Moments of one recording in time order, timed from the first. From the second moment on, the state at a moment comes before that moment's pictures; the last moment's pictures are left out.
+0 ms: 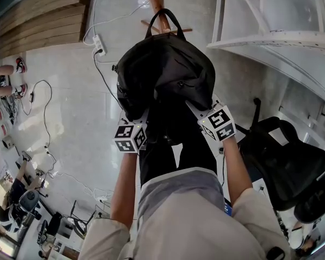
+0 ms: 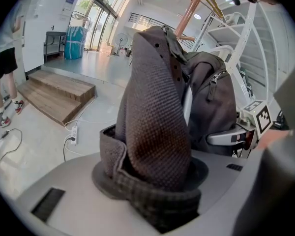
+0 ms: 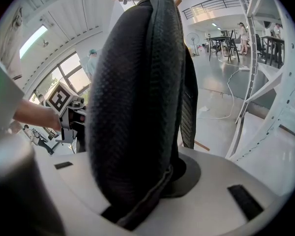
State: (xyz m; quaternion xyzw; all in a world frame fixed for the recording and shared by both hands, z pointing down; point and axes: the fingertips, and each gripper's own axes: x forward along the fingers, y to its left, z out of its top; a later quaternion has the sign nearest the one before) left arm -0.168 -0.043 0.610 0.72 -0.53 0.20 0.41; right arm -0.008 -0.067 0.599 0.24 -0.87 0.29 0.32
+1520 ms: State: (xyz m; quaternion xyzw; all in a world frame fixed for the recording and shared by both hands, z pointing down) left arm -0.181 -0.085 0.668 0.71 -0.52 0.22 0.42; right arm -0.018 -0.106 0.660 0.24 -0.85 0.33 0.32
